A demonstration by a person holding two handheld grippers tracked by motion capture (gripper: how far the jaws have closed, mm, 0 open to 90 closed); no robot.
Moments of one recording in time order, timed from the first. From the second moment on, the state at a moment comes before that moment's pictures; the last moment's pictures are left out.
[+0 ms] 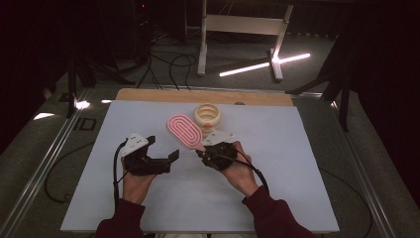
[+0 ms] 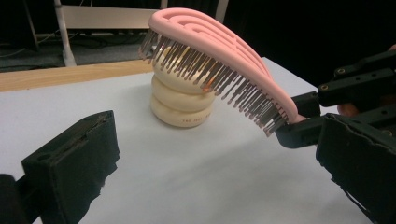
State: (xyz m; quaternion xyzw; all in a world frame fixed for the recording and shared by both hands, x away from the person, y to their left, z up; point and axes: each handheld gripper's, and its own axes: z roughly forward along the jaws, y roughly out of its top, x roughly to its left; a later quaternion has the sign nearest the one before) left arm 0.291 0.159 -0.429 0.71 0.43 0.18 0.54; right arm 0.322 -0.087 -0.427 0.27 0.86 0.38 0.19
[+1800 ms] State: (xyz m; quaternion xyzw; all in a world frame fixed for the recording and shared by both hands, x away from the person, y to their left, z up) left arm 0.325 0.122 -0.428 0.67 0.49 0.06 0.56; right arm 0.311 -0.080 -0.429 0.24 0.86 0.39 0.20
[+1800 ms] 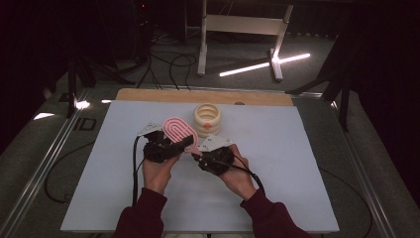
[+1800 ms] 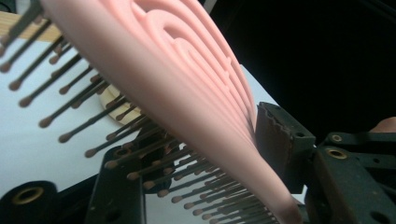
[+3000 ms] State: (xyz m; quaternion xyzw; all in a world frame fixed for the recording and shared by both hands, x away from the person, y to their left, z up) left arm 0.319 0.121 -0.402 0.66 0.46 0.10 0.59; right arm 0.320 -0.102 -0.431 0.27 0.84 0.44 0.17
